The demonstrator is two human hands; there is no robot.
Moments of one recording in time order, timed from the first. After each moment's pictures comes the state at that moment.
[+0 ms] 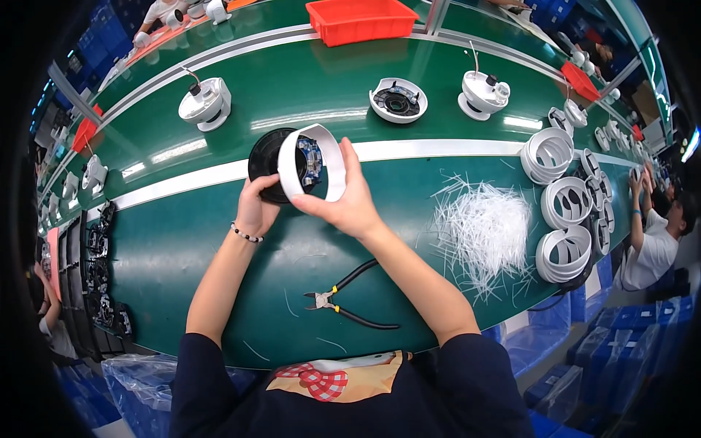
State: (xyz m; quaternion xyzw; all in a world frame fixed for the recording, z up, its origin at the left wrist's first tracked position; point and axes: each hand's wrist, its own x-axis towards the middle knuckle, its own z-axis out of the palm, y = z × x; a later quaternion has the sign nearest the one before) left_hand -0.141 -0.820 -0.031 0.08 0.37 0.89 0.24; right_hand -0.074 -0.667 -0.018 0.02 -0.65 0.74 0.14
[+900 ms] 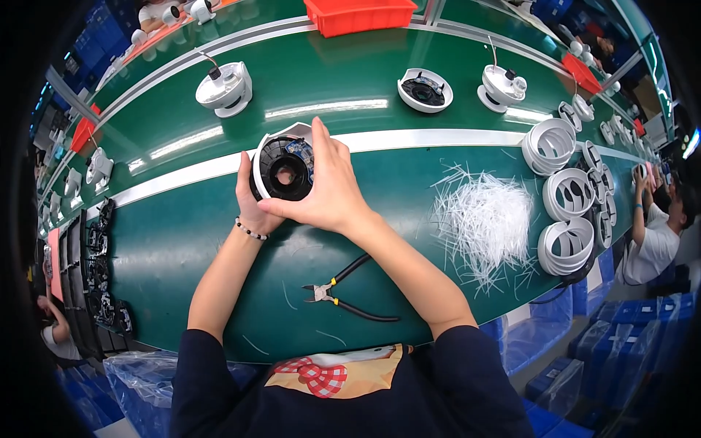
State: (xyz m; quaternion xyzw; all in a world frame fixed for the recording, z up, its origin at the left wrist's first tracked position) left_hand -0.132 -0.812 -0.021 0.11 0.24 0.90 0.34; right_hand -0.075 -0.684 0.013 0.05 -0.87 0.45 0.17
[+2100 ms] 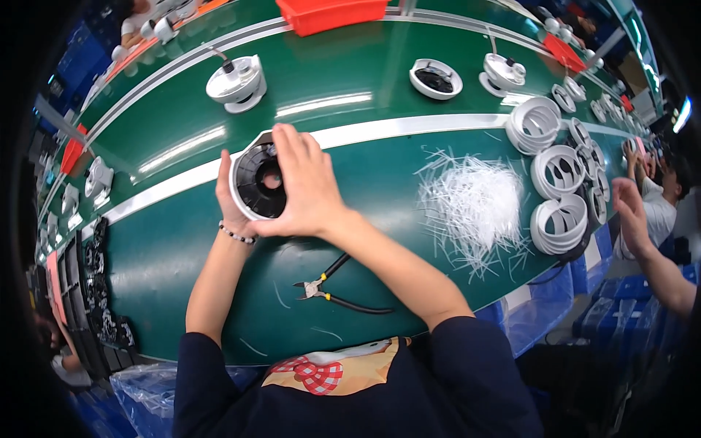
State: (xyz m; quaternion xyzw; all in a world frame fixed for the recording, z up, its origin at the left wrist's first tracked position) left_hand -0.136 -0.810 -0.016 0.09 0.21 0.90 0.38; right_hand -0.078 -0.685 0.004 0.11 -0.91 0.32 0.25
